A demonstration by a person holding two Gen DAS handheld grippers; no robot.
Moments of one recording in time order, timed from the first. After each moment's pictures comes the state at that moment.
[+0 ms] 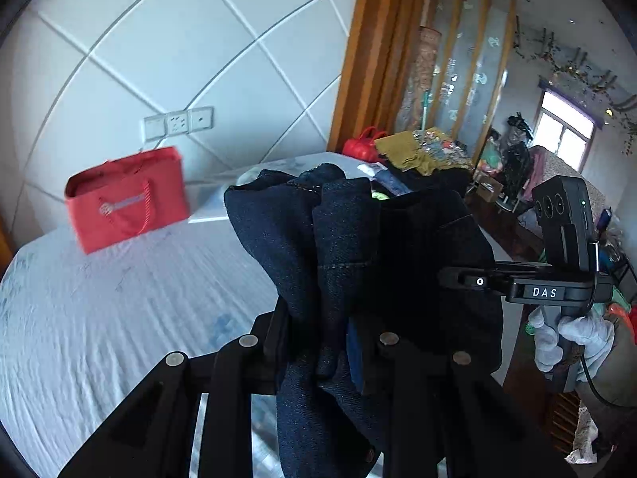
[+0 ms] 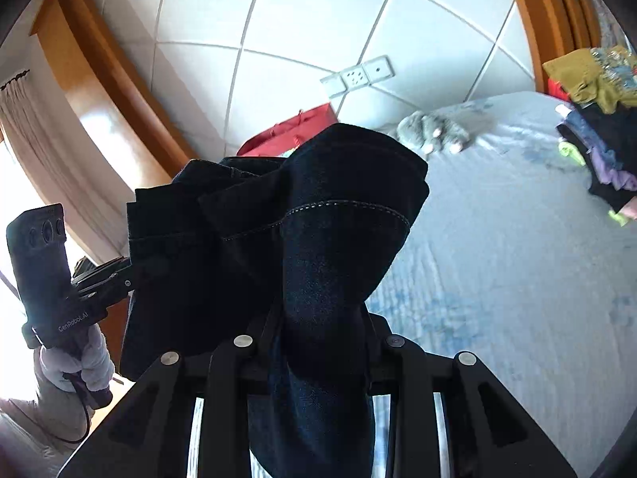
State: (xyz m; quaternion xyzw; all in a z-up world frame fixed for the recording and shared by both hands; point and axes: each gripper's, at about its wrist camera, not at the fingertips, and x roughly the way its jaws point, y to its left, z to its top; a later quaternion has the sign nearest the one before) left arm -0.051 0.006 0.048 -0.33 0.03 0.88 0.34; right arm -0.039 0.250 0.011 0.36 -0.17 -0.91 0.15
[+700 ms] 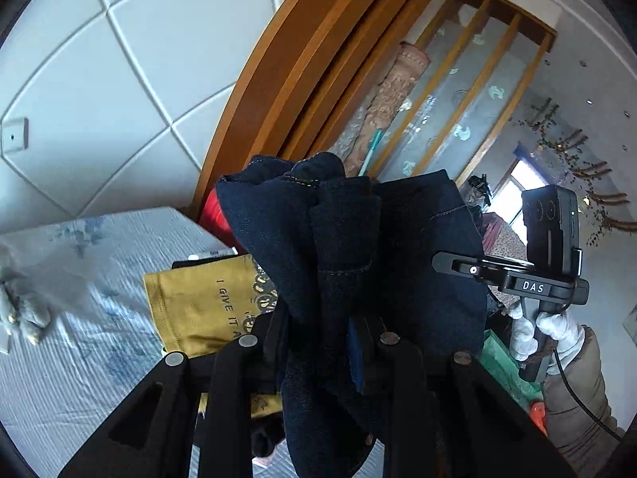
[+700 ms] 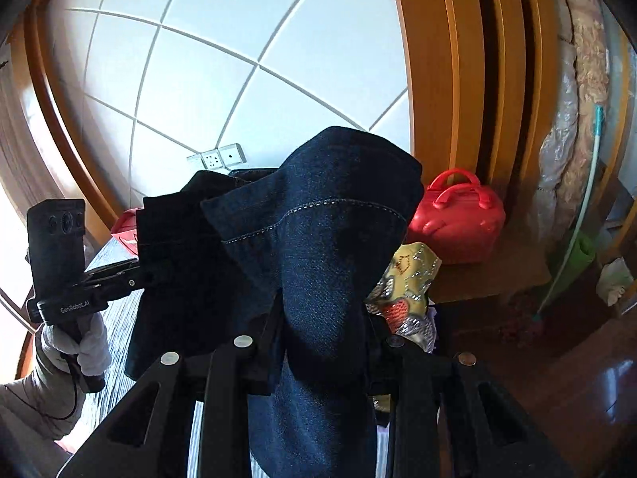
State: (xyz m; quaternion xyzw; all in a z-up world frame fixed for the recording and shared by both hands) left arm -0.316 0.501 0.095 -0.38 -0.12 0.83 0.39; right arm -0.236 0.777 0.168 0.39 -0.07 -0.91 0.12
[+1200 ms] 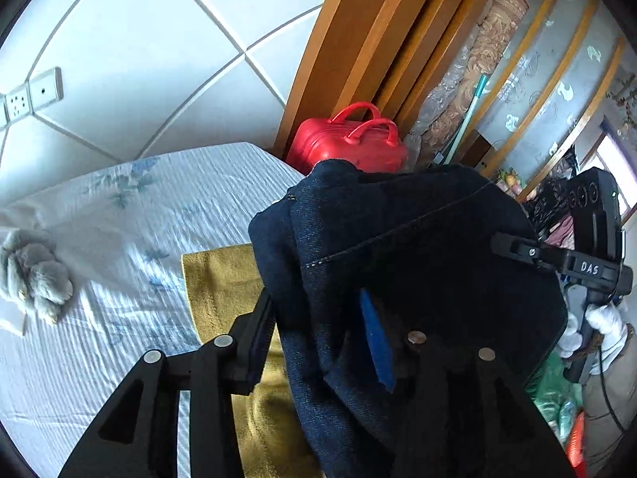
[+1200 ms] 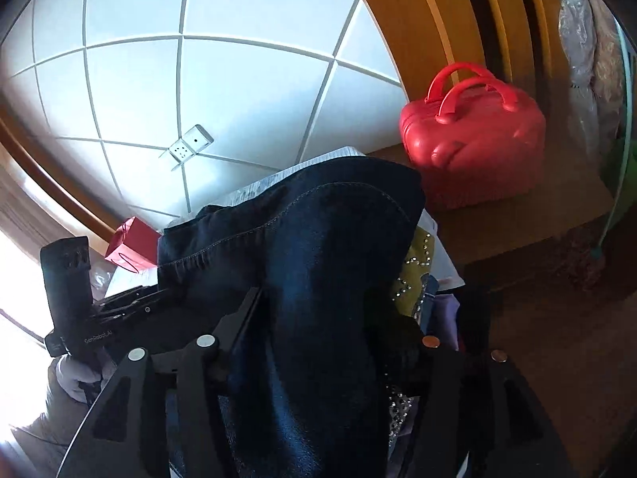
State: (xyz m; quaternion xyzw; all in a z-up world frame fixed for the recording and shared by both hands) left arm -0.376 0.538 -0.005 -0.45 -0.02 0.85 0.25; right arm -0.348 0.852 0.021 0.45 -0.18 -0.86 0.15
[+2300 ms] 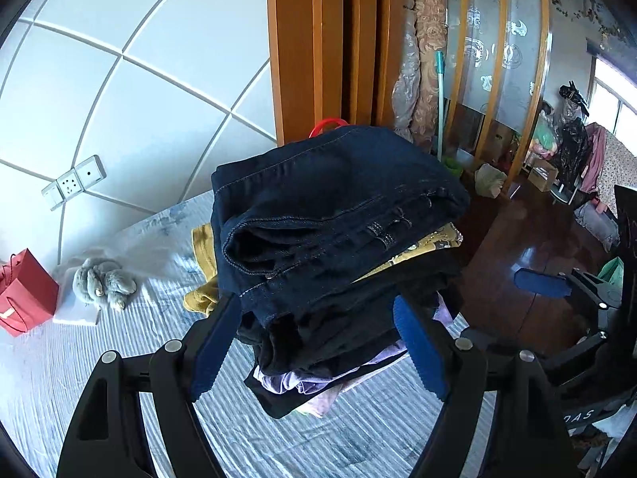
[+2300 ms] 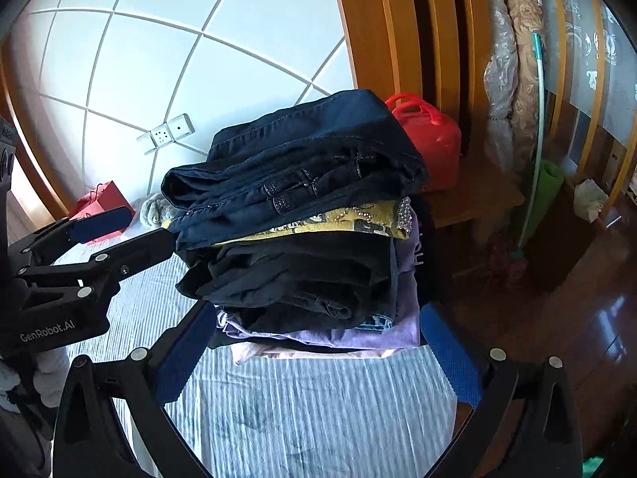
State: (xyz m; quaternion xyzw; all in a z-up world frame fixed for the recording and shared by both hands) left arm -0.182 0.575 0.047 -0.37 0.09 0.90 0.22; right arm -0.135 0.753 0.046 0.39 -0.09 -0.92 0.01
